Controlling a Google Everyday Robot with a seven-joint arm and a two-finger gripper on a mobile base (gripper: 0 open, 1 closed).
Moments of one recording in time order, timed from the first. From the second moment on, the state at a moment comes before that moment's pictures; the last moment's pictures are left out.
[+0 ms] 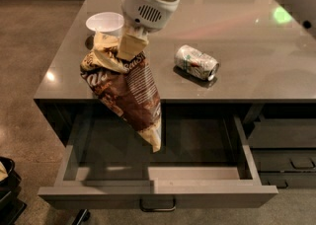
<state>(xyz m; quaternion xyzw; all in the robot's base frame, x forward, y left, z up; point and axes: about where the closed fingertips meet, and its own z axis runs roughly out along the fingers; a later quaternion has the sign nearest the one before) 0.498 0.057 0.976 -0.69 0.68 0.09 0.23</state>
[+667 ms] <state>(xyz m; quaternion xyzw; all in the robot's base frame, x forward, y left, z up) 0.522 0.055 0.993 -0.70 0.67 0.08 0.23</state>
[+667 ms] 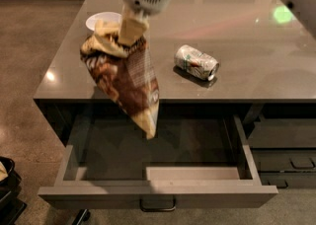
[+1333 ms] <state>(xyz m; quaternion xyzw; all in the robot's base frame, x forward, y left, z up) 0.639 0.049 0.980 -0.72 0.67 0.02 0.17</state>
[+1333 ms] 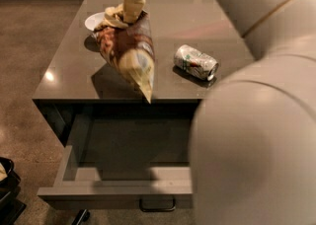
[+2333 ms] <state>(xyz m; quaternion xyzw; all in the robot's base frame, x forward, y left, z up) 0.724 0.043 1.013 -0.68 0.69 -0.02 0.25</state>
